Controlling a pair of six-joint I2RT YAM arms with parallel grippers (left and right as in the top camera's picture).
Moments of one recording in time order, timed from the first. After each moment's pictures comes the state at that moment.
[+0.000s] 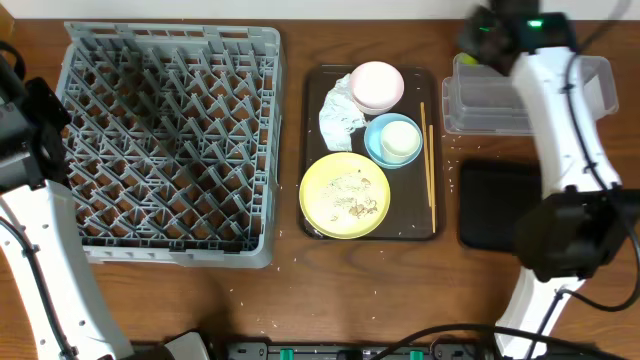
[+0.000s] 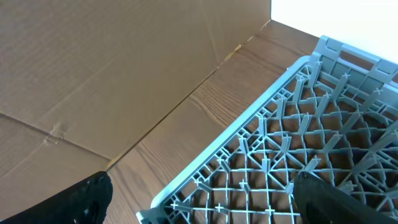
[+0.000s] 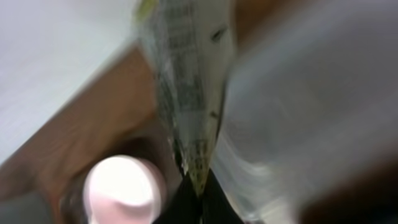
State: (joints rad) left arm 0.45 1.41 1.55 -0.78 -0.43 -0.01; right arm 0.05 2.07 2.07 -1.01 0.11 0.83
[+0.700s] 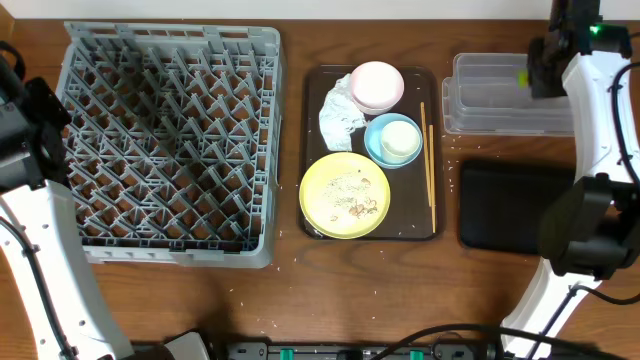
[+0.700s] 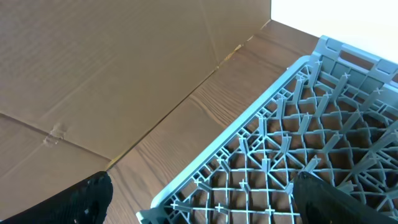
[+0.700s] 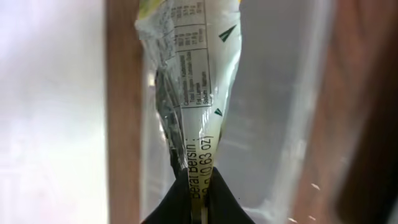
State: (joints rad) left arm 0.45 1.41 1.55 -0.78 -0.43 -0.01; right arm -0.12 2.09 2.00 -0.97 0.20 1.43
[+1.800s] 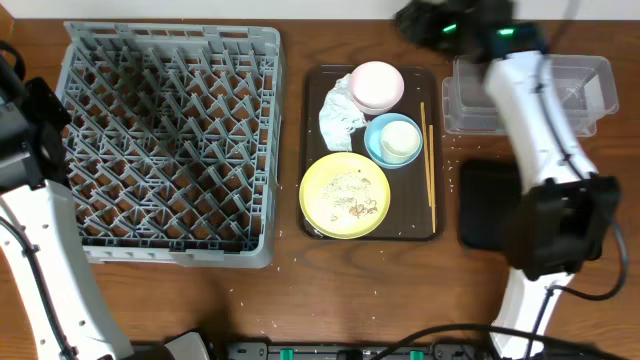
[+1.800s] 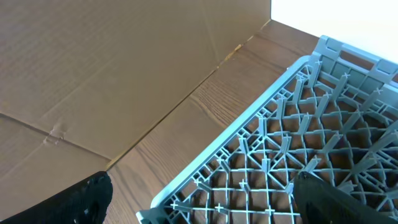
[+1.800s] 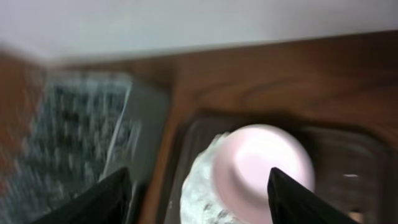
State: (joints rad) left arm 0.45 1.41 1.55 -0.78 -0.43 -0.01; right arm 0.24 2.09 2.00 -0.65 -0.37 0.34
